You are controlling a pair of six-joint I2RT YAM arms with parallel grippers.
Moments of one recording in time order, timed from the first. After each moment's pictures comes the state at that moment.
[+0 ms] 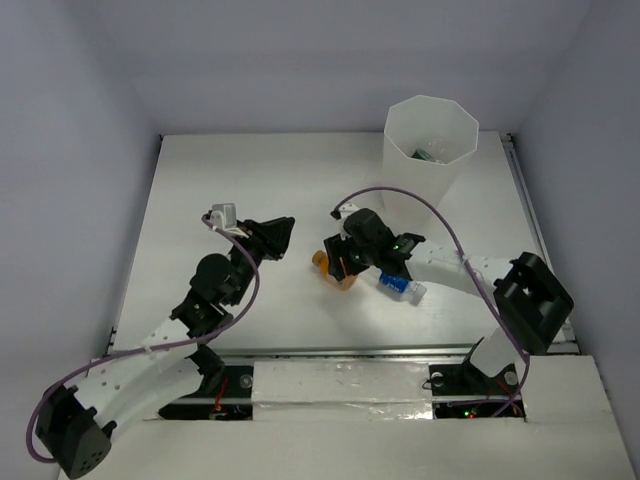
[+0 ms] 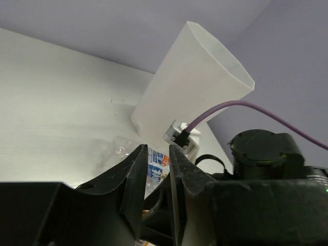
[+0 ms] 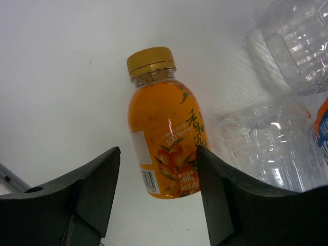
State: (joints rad) left arm -0.71 0.75 0.45 0.43 -0.27 -0.62; right arm 0.82 1.56 0.99 -0.20 -0.01 0.32
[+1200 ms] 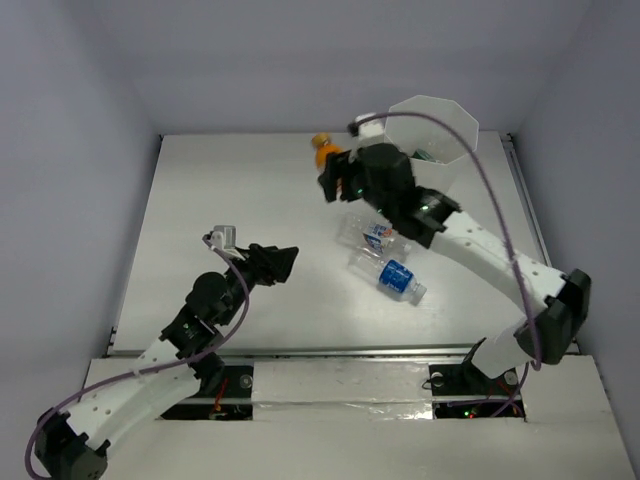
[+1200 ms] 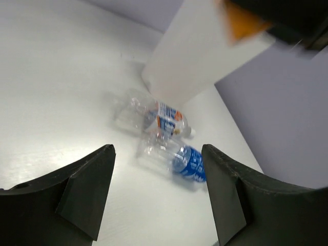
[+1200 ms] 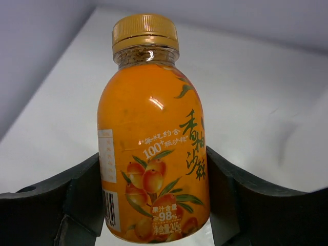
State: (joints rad) left arm -0.71 0.50 0.32 0.18 -0.22 -0.66; right arm 0.83 1.54 1.47 -0.28 0.27 0.27
